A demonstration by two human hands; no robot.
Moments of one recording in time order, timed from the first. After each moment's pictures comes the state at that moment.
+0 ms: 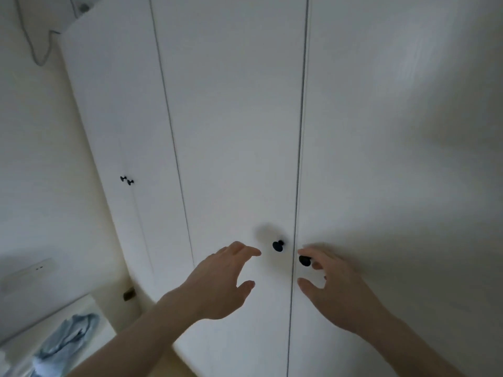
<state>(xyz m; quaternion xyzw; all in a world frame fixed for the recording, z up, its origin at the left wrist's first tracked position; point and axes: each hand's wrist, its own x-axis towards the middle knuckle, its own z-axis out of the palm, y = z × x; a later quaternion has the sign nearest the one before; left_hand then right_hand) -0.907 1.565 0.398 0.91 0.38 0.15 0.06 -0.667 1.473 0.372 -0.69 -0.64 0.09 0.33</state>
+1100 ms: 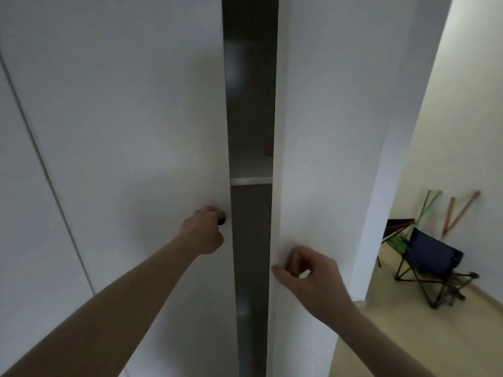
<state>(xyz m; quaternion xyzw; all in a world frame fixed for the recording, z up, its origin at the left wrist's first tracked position) -0.859 1.652 0.400 0.98 0.18 0.10 0.06 -0.857 1.370 0.360 -0.79 -0.32 -0.07 0.52</state>
